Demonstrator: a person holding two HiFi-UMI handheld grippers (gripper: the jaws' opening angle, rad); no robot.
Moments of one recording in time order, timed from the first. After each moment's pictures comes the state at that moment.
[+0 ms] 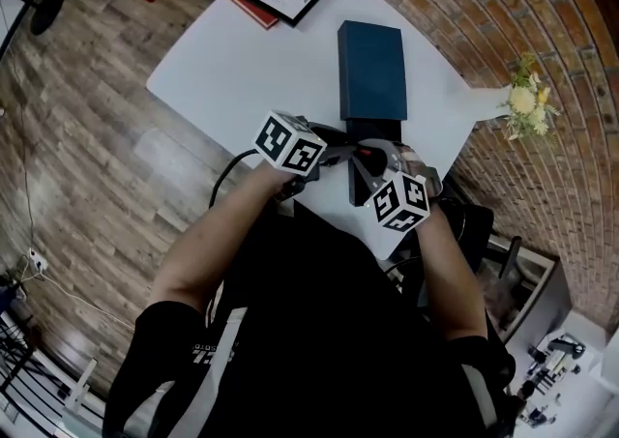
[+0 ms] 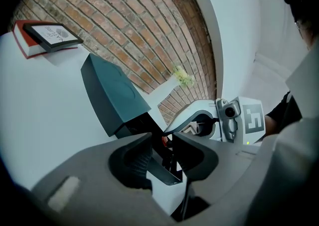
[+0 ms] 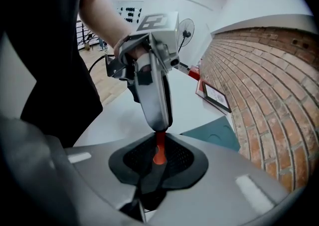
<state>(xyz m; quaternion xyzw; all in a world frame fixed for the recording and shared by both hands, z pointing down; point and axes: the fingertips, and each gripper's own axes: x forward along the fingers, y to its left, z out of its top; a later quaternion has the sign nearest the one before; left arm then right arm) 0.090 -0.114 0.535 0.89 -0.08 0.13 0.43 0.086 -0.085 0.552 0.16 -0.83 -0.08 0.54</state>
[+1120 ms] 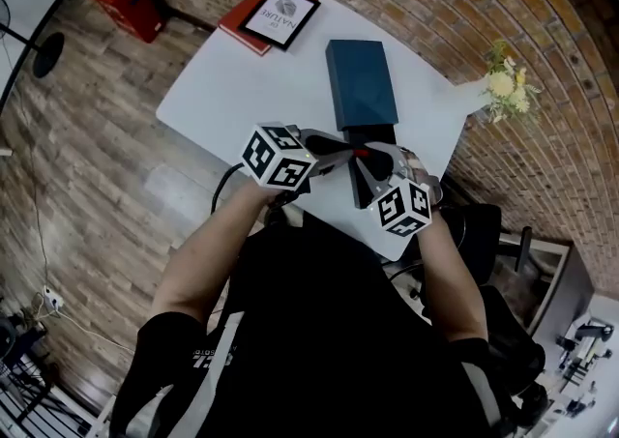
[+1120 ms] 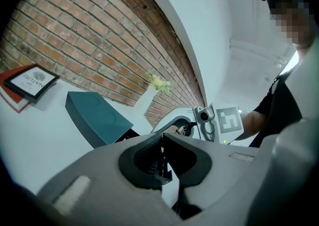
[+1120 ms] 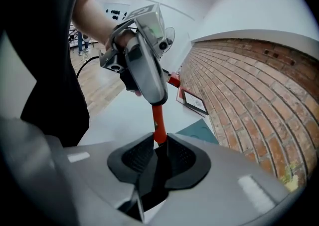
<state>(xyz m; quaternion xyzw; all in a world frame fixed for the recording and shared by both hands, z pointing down) 0.072 -0.097 0.457 0.94 -0.04 0.11 0.31 0.090 -0.086 0.509 0.27 -0.82 -0.10 0.49</state>
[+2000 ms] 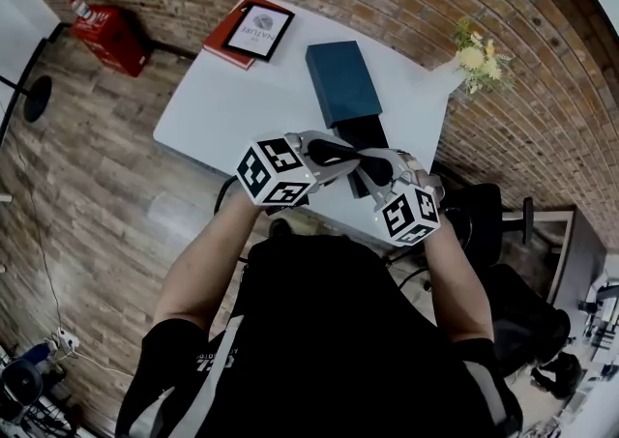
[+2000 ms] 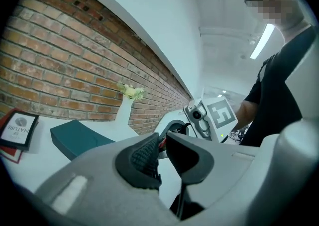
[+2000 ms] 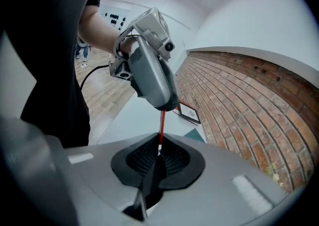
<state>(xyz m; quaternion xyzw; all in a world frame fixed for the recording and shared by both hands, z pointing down) 0.072 -0.043 0.384 0.98 0.03 0.11 0.18 0.071 -0.041 0.447 0.31 -0.83 -0.13 0.46</state>
